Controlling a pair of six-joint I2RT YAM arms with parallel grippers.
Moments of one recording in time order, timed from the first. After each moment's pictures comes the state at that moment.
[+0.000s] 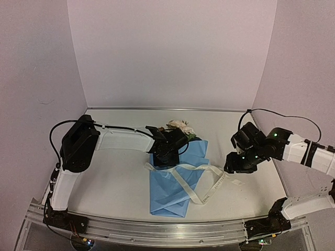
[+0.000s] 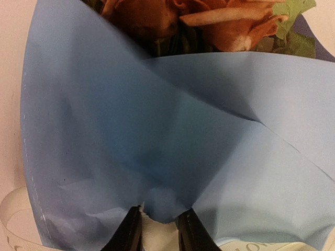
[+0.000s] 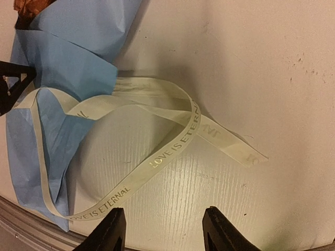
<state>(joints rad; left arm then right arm) -1.04 2.21 1.71 -0.66 -0.25 -1.05 0.74 1.18 0.91 -0.89 0.11 0.67</state>
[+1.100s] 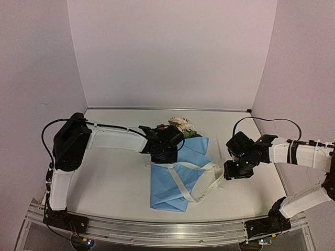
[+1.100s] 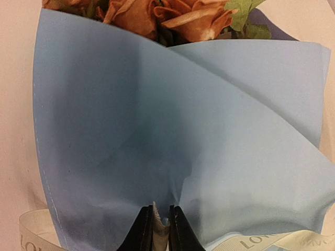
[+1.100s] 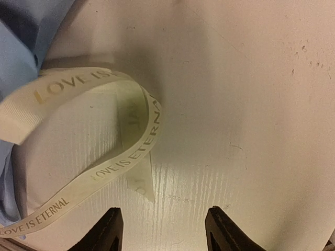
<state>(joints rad) -1.03 2.13 1.60 -0.51 -0.28 -0.86 0.68 1.32 0.80 -0.77 0.15 0.59</state>
